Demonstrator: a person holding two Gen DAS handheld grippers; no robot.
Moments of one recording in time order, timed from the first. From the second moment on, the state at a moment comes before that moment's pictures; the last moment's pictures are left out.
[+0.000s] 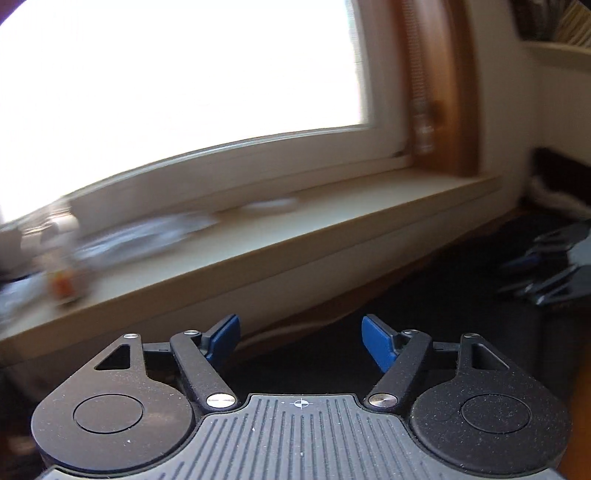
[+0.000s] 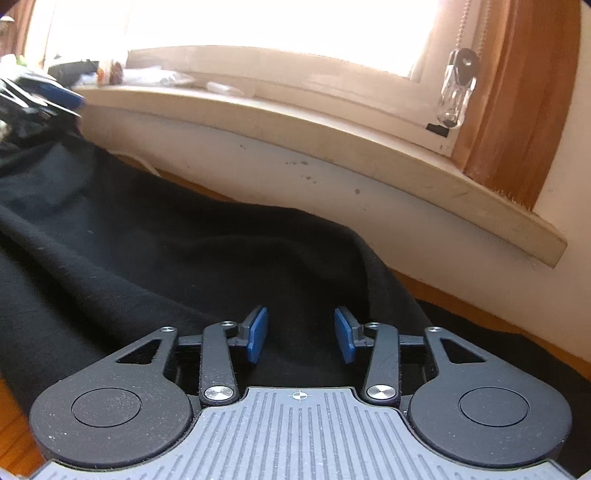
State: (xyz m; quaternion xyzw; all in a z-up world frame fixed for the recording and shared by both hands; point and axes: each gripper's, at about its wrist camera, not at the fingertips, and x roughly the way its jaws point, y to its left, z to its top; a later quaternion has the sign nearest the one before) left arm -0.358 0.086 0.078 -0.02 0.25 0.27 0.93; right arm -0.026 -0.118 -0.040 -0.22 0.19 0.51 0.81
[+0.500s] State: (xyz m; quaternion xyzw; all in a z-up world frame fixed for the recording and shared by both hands) left arm -0.228 0.047 0.020 -0.02 0.31 0.10 0.95; right arm -0.029 -0.312 -0.020 -0.17 0.22 0.45 0.85
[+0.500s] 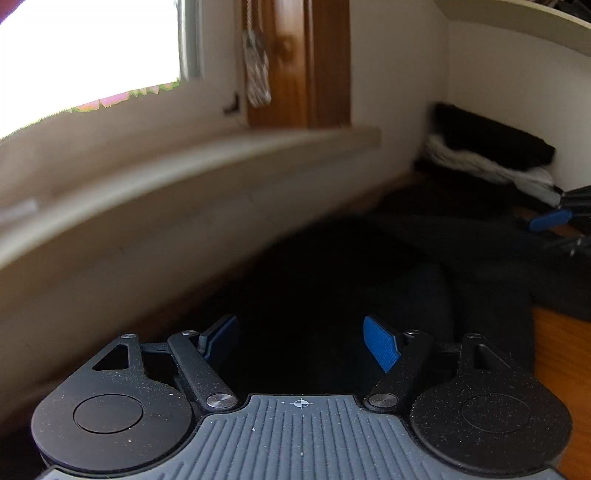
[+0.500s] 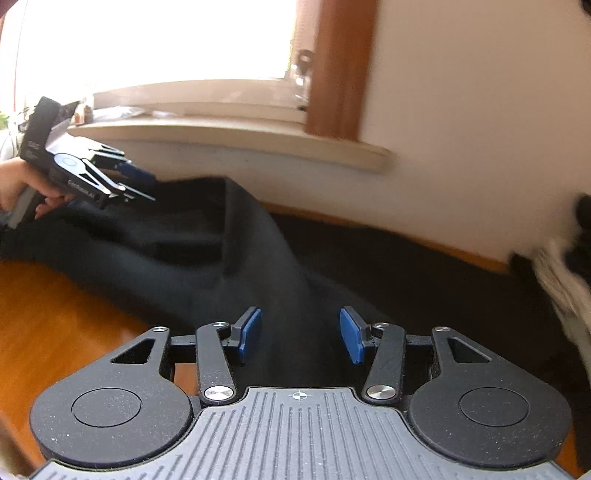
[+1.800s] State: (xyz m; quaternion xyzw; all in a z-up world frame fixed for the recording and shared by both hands) left arm -0.262 0.053 0.018 -0.08 0.30 0.08 0.95; right arm 0.040 -0.338 0.047 -0.19 0.17 0.35 0.90
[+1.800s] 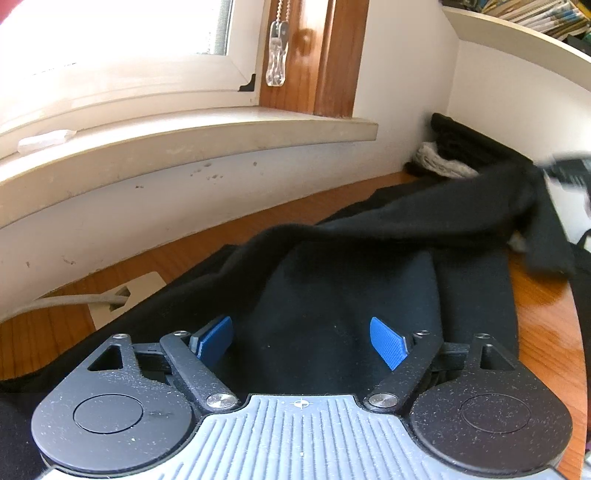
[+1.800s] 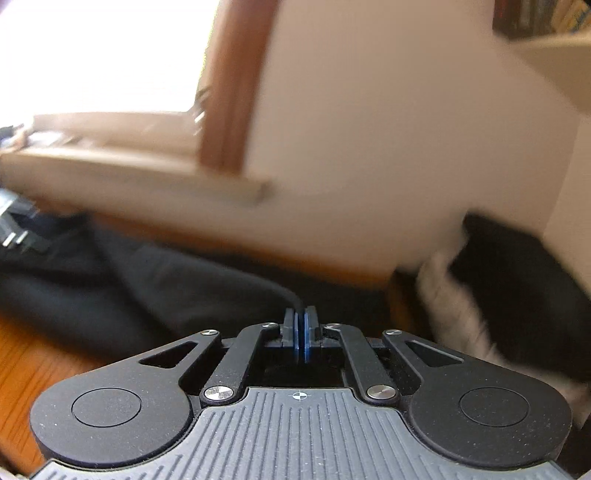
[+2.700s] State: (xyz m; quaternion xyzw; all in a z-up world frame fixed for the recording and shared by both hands) left arm -0.258 0.052 0.017 -0.08 0.31 0.09 0.94; right arm 0.166 -0.369 0.013 -0.01 0.28 0.30 0.91
